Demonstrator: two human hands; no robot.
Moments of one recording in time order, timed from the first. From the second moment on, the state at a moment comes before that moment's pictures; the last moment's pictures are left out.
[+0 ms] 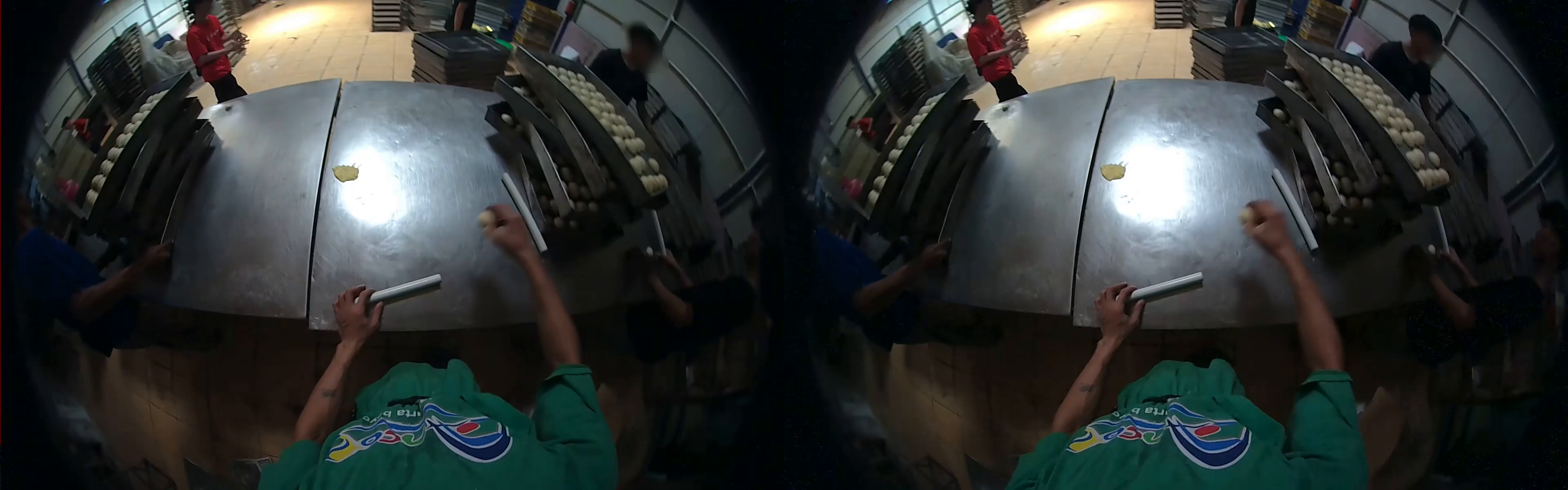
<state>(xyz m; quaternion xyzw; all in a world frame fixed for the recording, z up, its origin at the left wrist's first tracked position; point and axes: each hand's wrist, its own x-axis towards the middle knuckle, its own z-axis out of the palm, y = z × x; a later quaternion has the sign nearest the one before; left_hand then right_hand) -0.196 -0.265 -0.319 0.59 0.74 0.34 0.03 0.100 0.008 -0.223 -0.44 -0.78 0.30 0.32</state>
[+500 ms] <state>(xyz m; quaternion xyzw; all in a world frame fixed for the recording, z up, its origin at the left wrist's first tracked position) -0.192 -0.253 -0.303 0.60 0.73 0.30 0.10 0.057 -0.040 -0.313 -0.49 -0.84 0.20 0.12</state>
